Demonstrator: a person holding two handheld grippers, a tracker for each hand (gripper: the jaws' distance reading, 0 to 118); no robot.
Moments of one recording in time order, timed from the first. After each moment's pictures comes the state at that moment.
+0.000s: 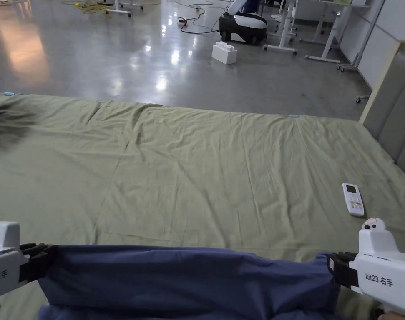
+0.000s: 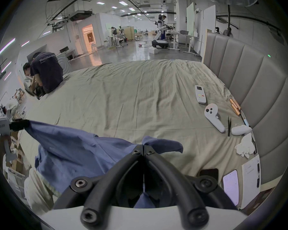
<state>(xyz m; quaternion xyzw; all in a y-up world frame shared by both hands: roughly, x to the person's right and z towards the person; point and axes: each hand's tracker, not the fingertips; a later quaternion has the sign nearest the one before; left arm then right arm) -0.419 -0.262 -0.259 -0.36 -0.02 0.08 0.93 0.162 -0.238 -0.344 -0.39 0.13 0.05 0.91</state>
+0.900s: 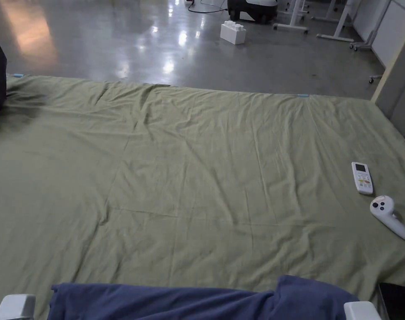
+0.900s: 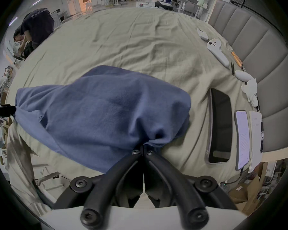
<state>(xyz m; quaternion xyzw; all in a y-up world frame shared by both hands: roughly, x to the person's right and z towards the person) -0.388 -0.364 -0.179 -0.54 0.02 0.10 0.84 0.158 -0.376 -0.282 -0.56 0.08 0.13 0.82</state>
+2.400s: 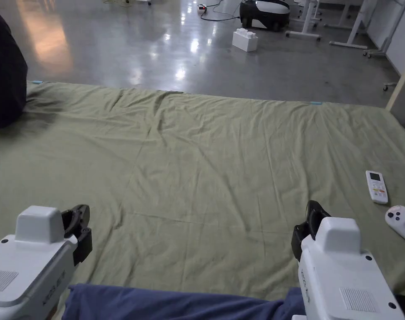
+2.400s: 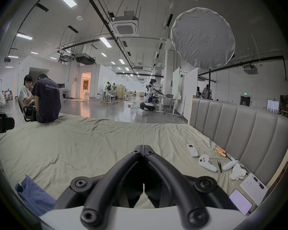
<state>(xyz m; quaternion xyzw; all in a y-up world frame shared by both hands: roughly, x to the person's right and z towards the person) -0.340 -0.237 -0.196 -0.18 0.06 0.00 0.98 0.029 -0.247 -0.271 -0.05 0.05 0.08 0.99</state>
